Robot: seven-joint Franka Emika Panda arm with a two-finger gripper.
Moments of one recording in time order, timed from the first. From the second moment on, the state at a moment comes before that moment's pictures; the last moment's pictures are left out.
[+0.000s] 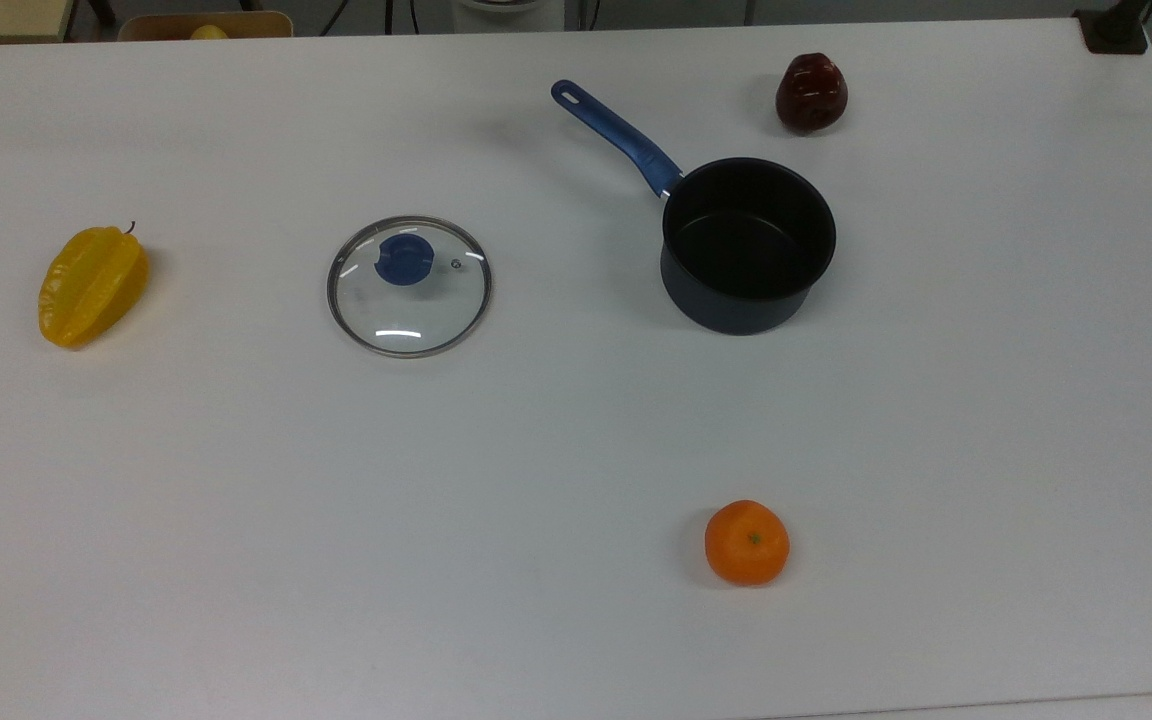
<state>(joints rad) -0.02 -0.04 0.01 -1.63 -0.06 1.52 0.03</state>
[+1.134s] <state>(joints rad) -0.05 -0.04 0.01 -1.63 -0.06 1.54 0.01</state>
